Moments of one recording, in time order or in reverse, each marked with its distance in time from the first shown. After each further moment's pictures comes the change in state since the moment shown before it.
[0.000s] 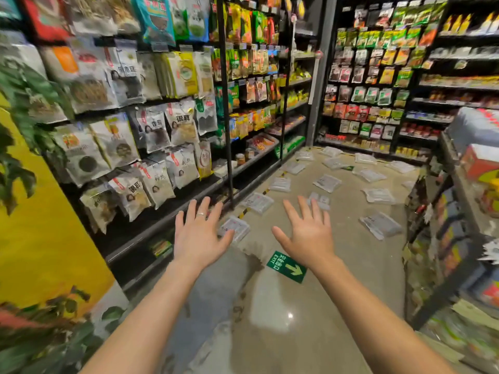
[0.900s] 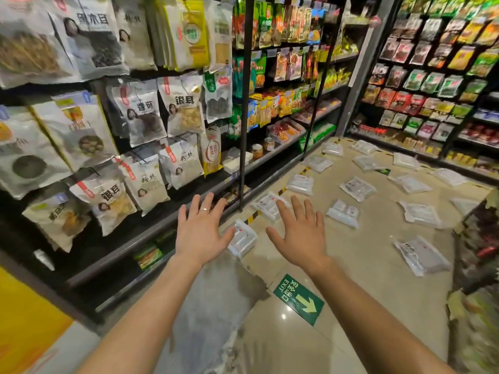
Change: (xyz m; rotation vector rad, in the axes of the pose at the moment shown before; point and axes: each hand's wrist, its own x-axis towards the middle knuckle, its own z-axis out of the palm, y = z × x) left_hand 0.365 -0.062 0.161 -0.030 -0.072 -0.095; right_hand 0.391 -0.002 0.169 0.006 -0.160 -0.129
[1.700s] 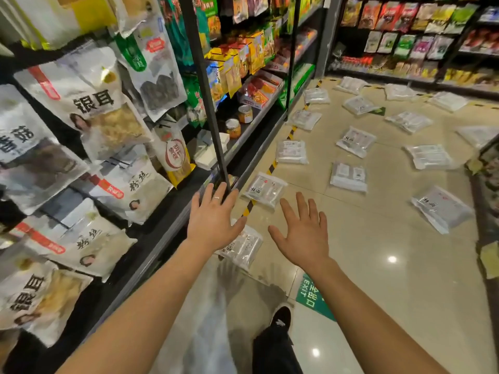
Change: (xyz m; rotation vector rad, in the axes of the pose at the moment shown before) left_hand 0.399 -0.031 0.170 0.046 -0.209 0.316; right_hand 0.330 0.039 0.165 0.104 -0.145 0.305
